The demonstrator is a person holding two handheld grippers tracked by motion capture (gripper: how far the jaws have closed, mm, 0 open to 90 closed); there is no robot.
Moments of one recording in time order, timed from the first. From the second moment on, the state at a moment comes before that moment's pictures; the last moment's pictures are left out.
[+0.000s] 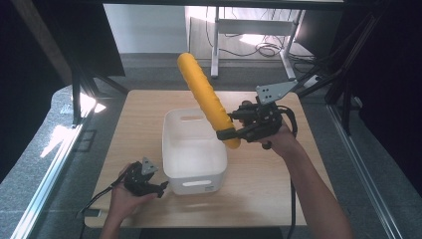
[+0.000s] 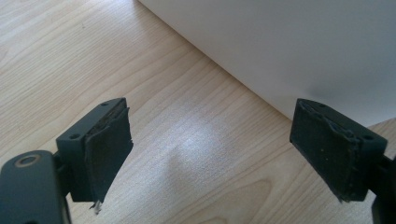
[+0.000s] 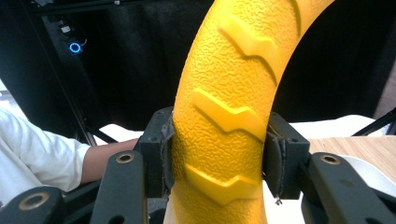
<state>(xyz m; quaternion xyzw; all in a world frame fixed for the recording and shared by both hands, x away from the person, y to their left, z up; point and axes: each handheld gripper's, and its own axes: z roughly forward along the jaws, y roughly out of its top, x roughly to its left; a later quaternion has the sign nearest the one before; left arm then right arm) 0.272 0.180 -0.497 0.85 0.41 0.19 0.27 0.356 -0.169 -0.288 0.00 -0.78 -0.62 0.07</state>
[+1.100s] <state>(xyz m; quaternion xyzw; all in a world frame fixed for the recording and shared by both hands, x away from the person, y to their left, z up) 0.272 0.180 -0.497 0.85 0.41 0.19 0.27 0.345 -0.140 -0.297 0.03 -0.78 -0.61 0.11</state>
